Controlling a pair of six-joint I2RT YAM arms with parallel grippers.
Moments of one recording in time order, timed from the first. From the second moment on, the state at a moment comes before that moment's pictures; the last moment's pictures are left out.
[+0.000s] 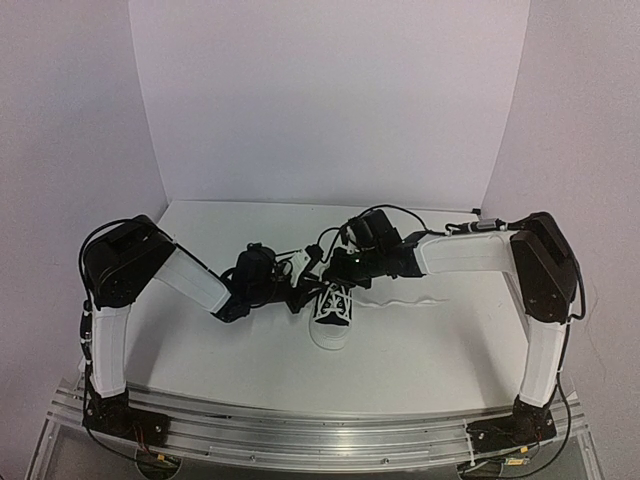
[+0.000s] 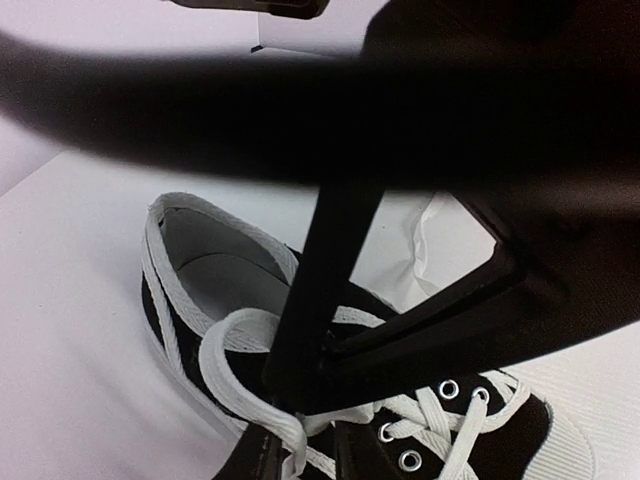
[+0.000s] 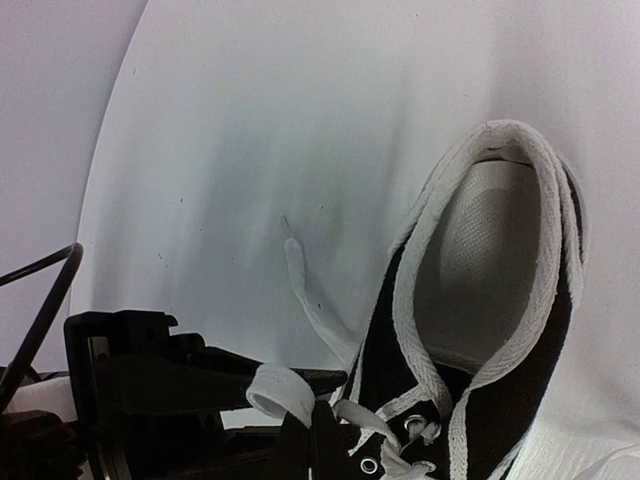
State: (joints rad) left arm -0.79 2.07 0.97 0.77 0.30 0.10; right arm 0.77 1.97 1.35 -0.13 -0.17 0.77
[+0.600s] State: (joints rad) left arm -0.81 2.07 0.98 0.77 0.39 0.10; right arm 0.75 1.80 1.33 -0.40 -0.04 0.82
